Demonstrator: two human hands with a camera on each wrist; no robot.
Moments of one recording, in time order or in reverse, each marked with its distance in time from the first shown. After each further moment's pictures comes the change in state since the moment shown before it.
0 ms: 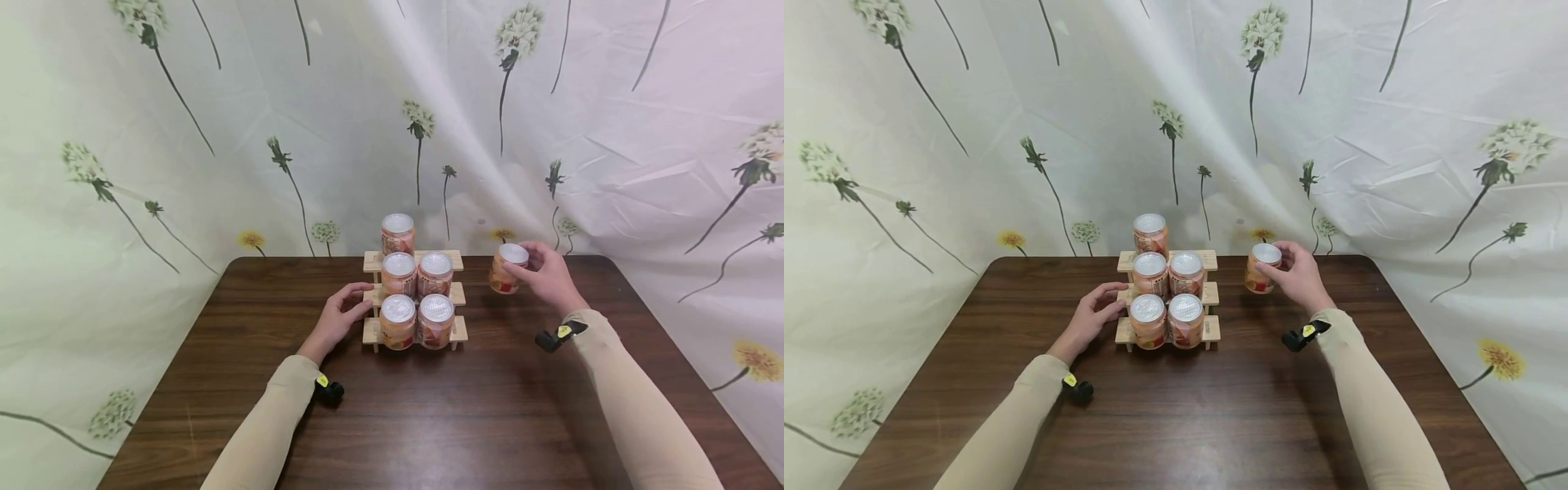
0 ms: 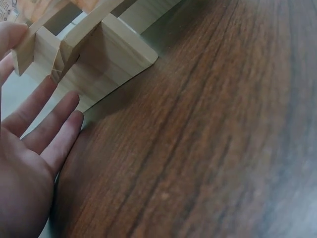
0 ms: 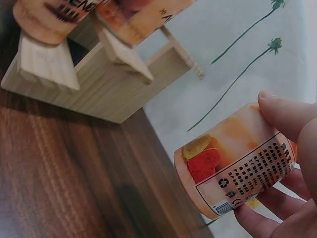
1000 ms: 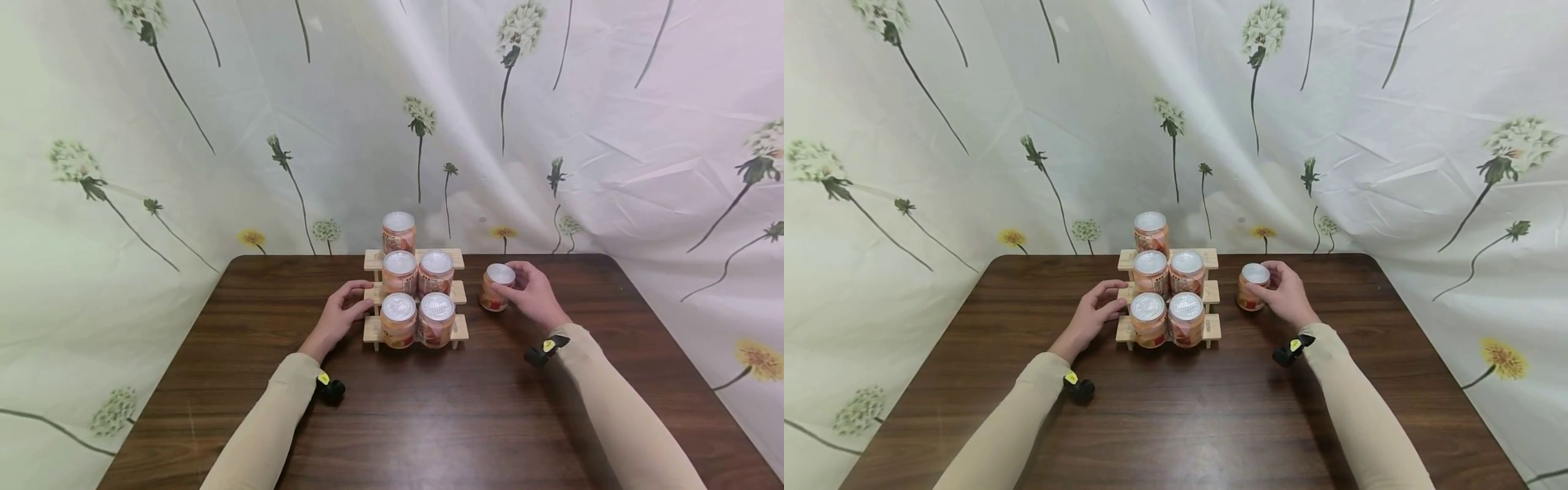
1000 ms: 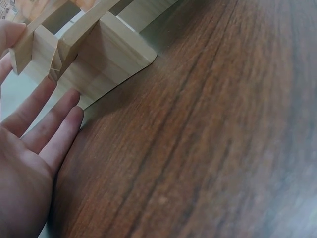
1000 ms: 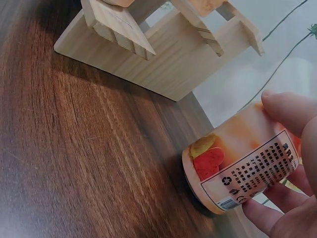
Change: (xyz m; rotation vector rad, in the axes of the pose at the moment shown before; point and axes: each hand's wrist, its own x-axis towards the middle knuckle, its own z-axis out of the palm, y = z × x) left_hand 0.000 0.001 0.001 -0.033 0.000 -0.032; right_hand -0.008 0.043 0.038 0.052 -0.017 0.049
